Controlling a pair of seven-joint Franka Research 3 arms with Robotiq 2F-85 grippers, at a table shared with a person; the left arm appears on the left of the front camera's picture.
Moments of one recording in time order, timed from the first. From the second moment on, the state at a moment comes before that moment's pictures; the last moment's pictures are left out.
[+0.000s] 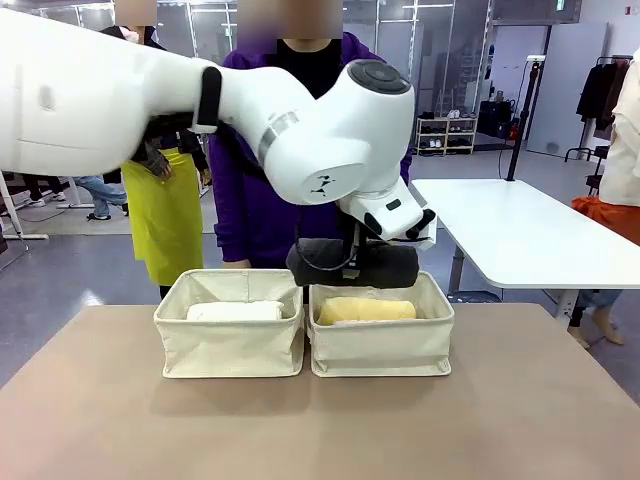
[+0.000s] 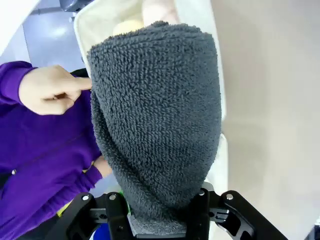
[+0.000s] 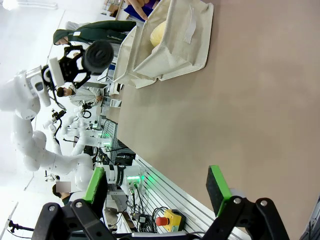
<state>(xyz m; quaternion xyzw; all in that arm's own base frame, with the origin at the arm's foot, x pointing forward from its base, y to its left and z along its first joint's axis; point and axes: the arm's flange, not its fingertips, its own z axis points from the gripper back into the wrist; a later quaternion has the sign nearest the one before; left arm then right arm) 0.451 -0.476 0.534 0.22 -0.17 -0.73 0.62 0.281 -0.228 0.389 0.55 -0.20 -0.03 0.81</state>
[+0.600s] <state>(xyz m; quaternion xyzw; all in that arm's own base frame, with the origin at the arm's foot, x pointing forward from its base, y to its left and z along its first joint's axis) 0.493 -0.514 0.472 0.24 -0.24 -0.68 0.64 0.281 -0.228 0.389 0.55 -0.20 -0.03 0.81</state>
